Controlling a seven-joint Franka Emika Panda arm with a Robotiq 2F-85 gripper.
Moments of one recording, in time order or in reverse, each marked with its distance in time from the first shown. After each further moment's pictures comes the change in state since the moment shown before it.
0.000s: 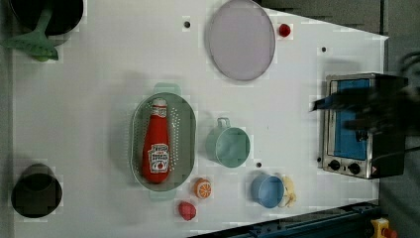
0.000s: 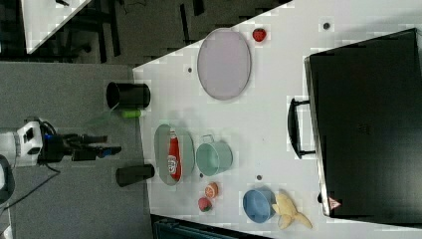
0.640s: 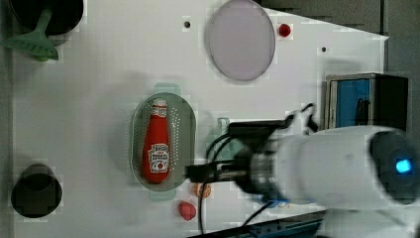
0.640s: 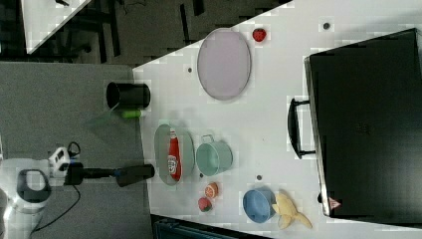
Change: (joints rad) arm 0.097 0.198 0.304 -0.125 -0.007 0.228 0.020
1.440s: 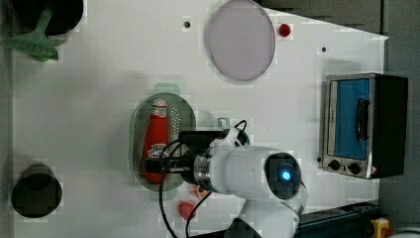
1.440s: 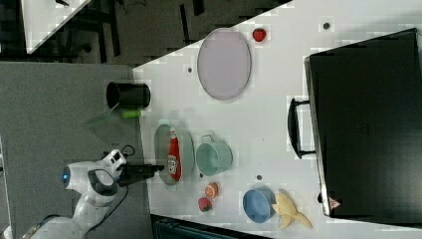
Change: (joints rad) arm 0.017 0.226 -0.013 -0.308 -0.163 0.624 0.143
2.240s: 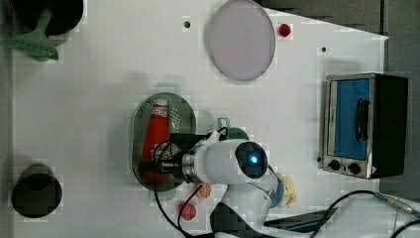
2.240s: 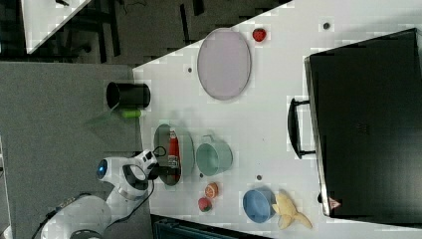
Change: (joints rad) arm 0.035 0.198 -0.097 -0.039 -0.076 0.131 0.039
